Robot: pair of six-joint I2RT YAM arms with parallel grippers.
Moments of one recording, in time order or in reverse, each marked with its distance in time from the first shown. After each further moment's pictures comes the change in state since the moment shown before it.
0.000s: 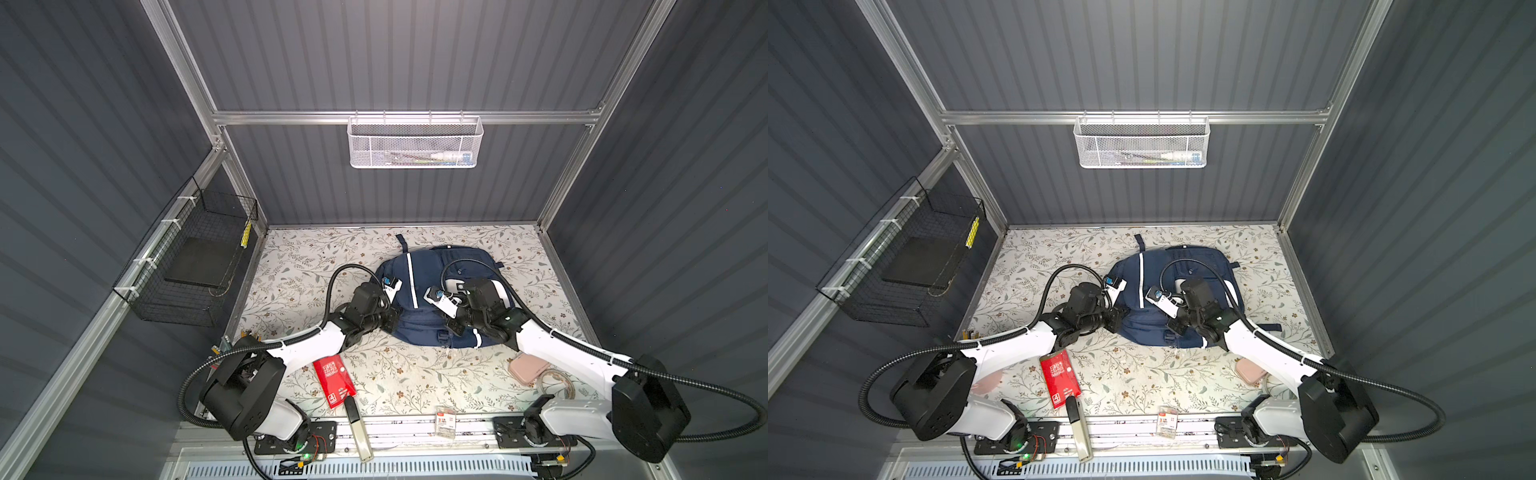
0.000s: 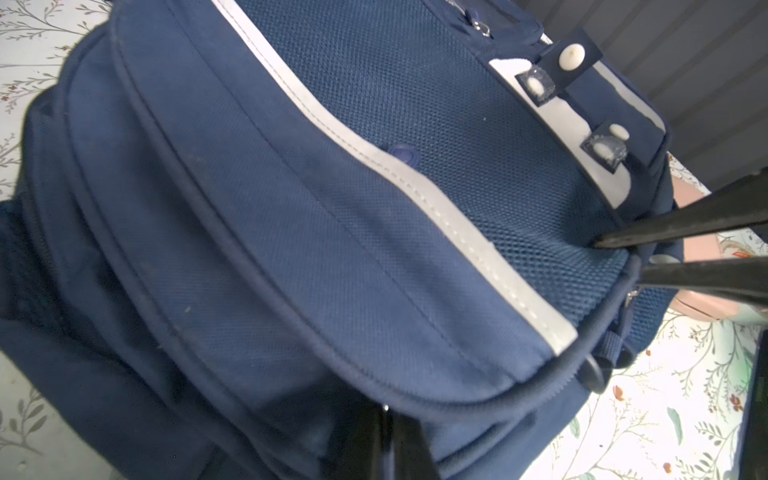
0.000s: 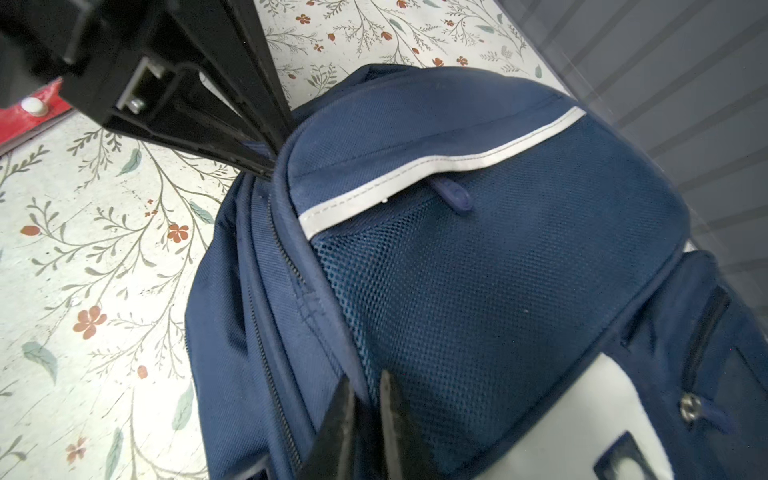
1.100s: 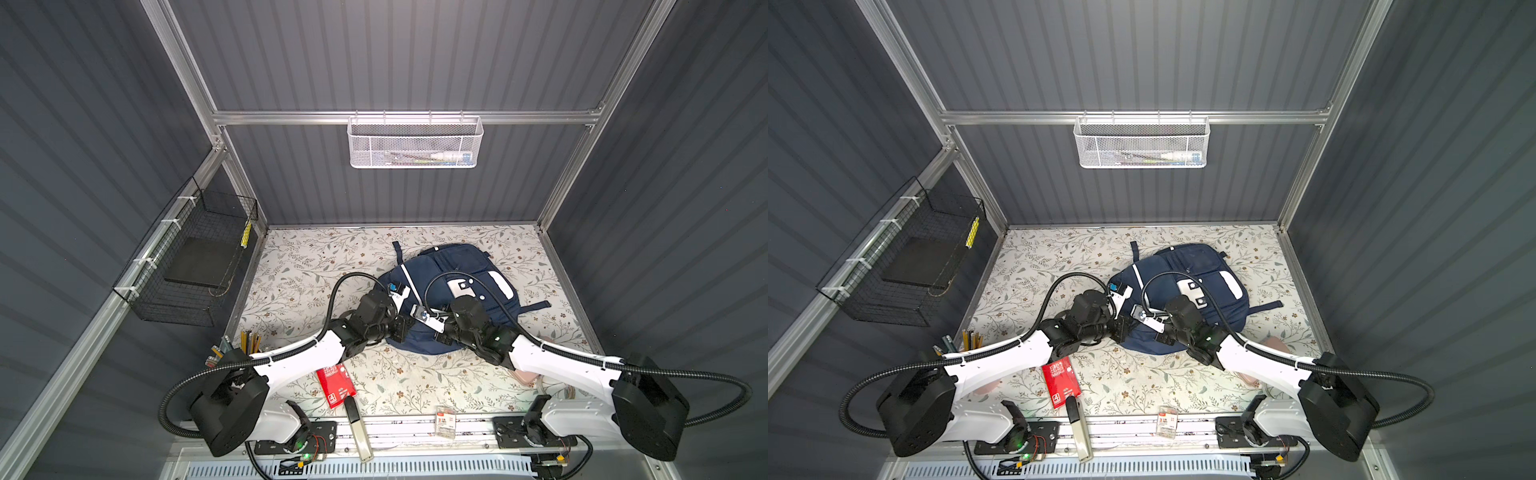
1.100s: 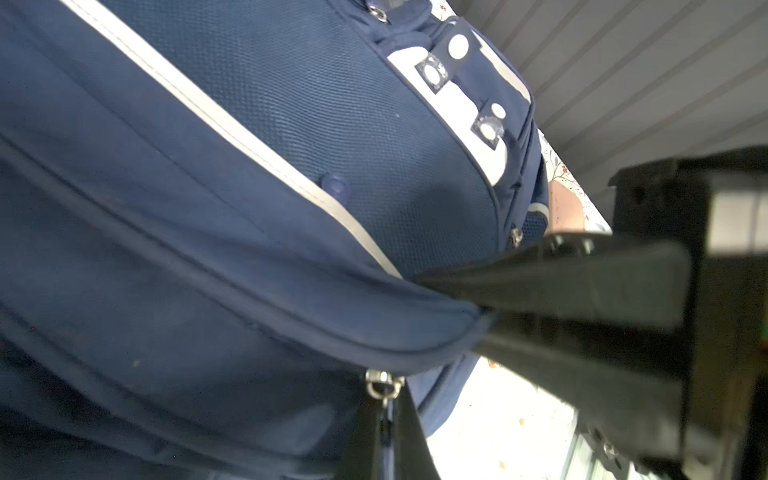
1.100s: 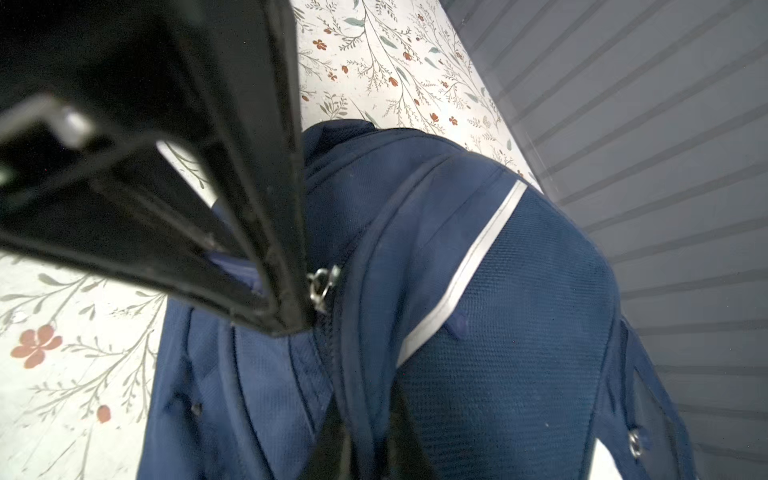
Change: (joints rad) left arm -0.102 -0.093 0.000 -0.062 0.056 -0.210; right arm 0.196 -0.020 -0.117 0.236 0.229 -0.105
